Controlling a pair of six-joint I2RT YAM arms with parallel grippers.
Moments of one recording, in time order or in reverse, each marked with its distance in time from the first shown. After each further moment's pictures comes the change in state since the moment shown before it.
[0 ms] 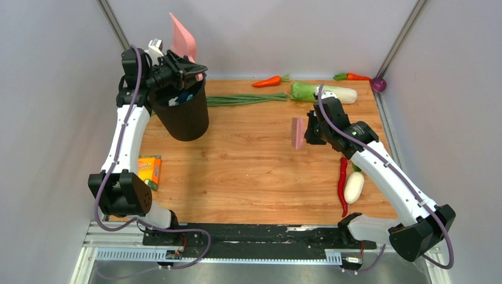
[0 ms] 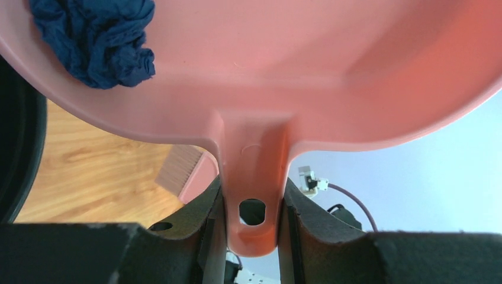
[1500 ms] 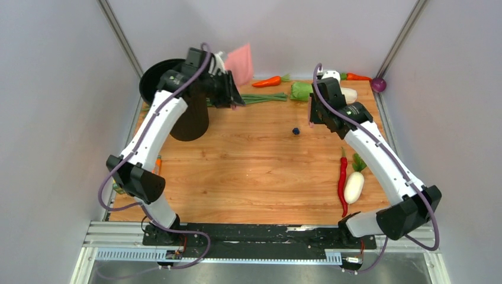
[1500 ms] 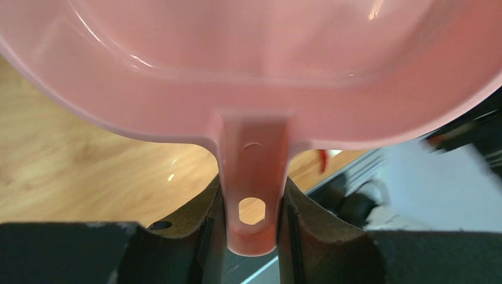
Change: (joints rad) left arm -0.415 0.155 0.371 -0.633 -0.404 0.513; right arm -0.059 0.153 0.190 0.008 0.190 -0.114
